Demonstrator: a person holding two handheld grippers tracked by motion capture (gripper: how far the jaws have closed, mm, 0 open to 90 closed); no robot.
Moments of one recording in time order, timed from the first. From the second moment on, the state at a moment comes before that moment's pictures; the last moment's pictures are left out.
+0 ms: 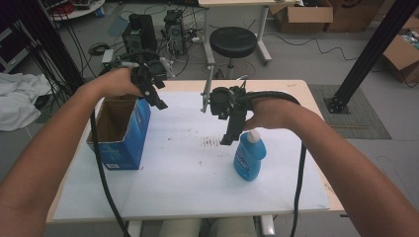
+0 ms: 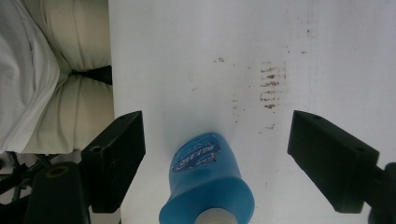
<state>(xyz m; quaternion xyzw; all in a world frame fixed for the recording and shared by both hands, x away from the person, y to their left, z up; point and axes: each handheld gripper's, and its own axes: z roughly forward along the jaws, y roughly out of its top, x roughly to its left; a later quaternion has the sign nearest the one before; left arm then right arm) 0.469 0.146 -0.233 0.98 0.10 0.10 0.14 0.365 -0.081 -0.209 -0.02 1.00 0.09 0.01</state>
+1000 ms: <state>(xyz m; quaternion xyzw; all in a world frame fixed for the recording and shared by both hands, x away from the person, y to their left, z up) 0.474 0.145 -0.237 0.98 0.11 0.09 0.13 0.400 -0.134 -0.175 0.06 0.99 0.09 0.05</state>
